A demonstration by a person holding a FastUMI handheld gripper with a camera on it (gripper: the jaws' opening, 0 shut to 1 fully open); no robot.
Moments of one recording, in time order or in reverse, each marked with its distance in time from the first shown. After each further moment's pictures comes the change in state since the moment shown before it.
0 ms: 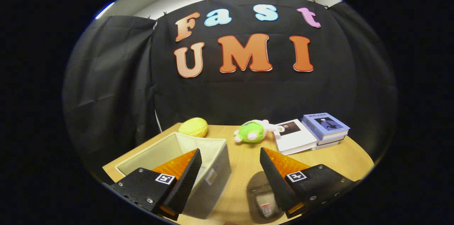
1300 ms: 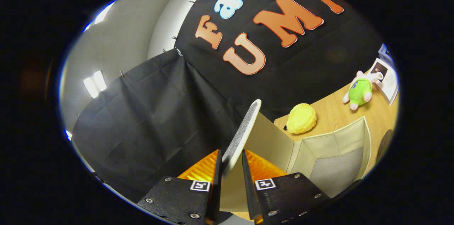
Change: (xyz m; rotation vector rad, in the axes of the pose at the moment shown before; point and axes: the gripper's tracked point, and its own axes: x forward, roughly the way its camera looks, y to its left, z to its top) arm 0.004 0.281 0.092 0.530 0.121 0.643
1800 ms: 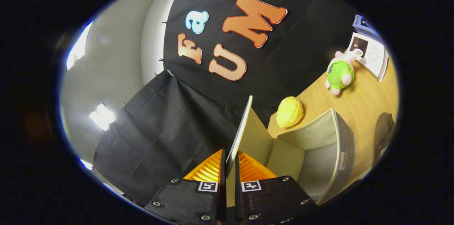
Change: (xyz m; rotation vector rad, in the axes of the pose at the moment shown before) arm -0.063 -0.073 0.030 0.270 -0.036 0.058
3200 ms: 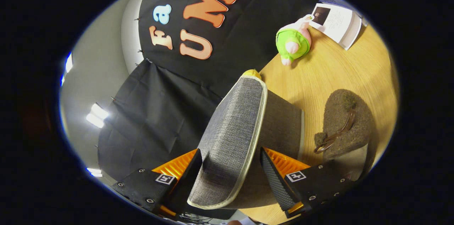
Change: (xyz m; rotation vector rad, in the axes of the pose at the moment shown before) arm -0.071 -0.184 -0.043 0.143 0.222 -0.045
